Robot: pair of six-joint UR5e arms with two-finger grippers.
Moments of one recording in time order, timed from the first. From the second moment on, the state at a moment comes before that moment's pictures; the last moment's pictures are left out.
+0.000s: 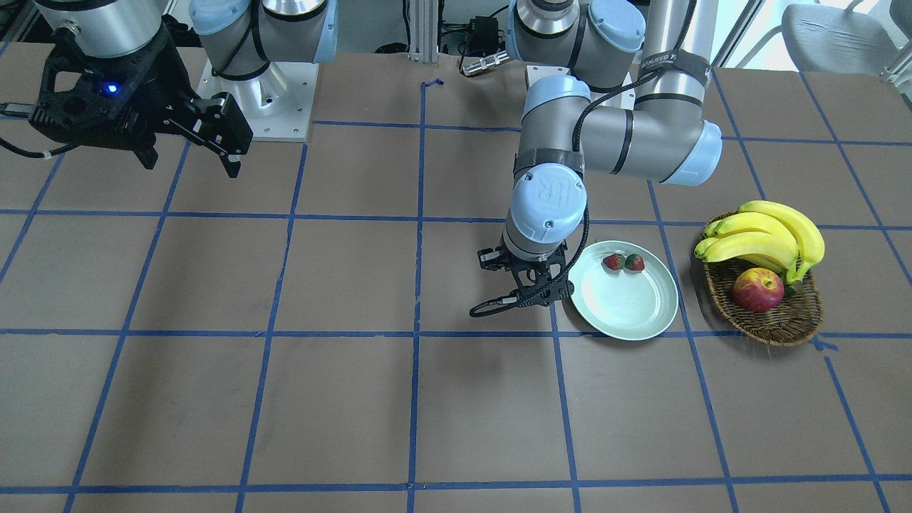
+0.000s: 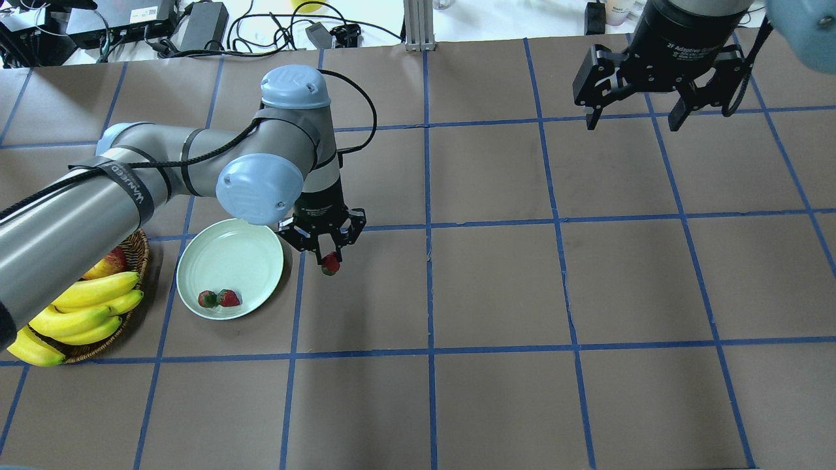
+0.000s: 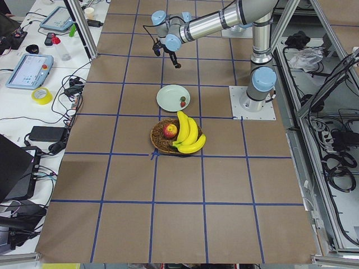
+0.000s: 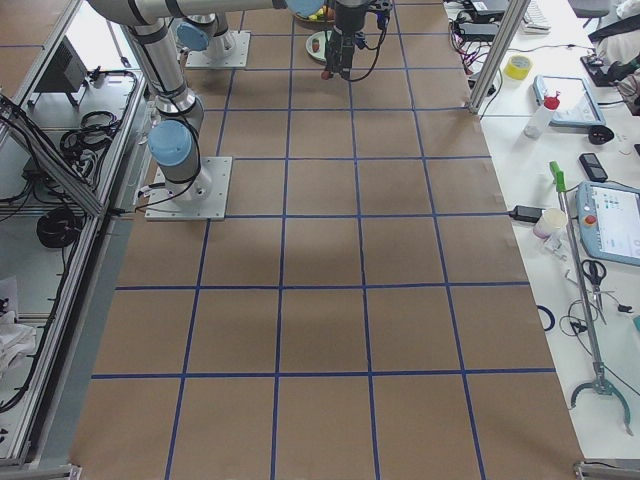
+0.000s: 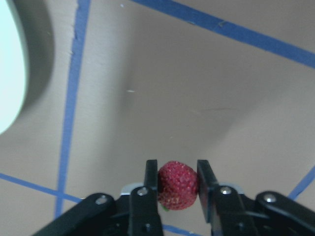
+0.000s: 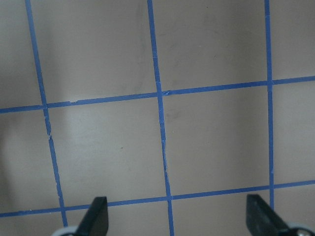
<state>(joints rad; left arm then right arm) -1.73 -1.88 -1.77 -1.38 1.62 -0.30 1.57 -1.56 1.47 -1.48 -1.59 0.09</state>
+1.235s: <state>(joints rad) -1.58 -1.79 -1.78 -1.52 1.79 0.50 1.57 -1.56 1.47 -1.49 -1.59 0.09</state>
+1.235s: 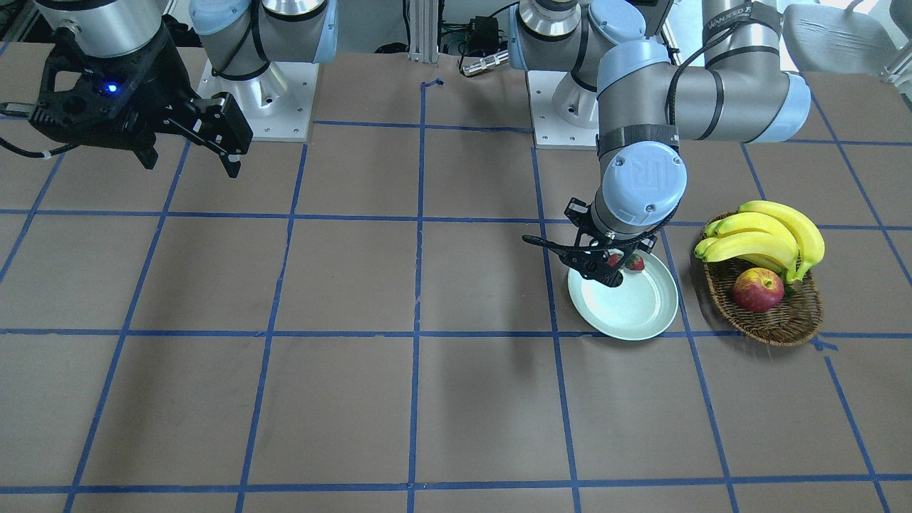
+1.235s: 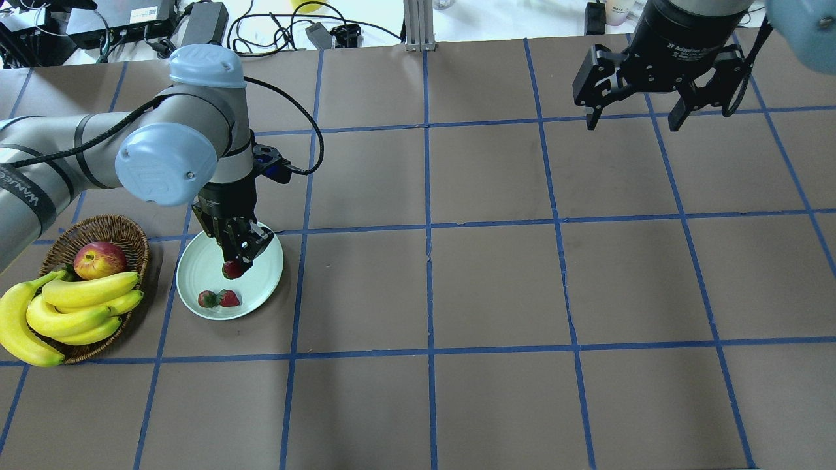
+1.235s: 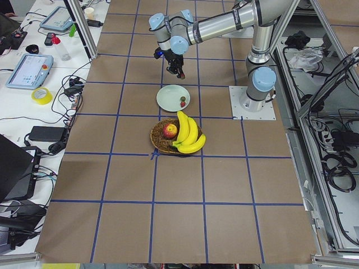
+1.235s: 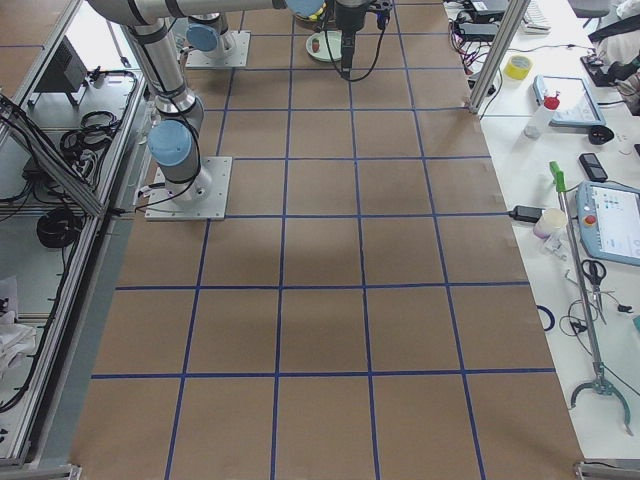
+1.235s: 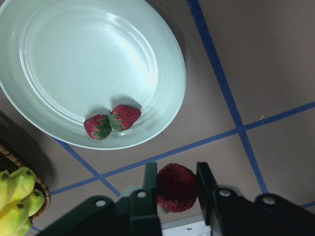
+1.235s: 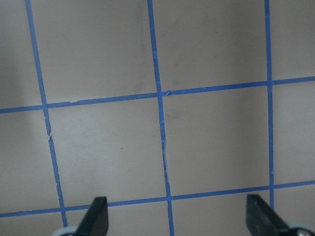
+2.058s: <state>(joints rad) -1.55 -1.89 -1.79 -1.28 1.82 0.61 1.57 -1.56 1.47 -1.49 -1.59 0.09</state>
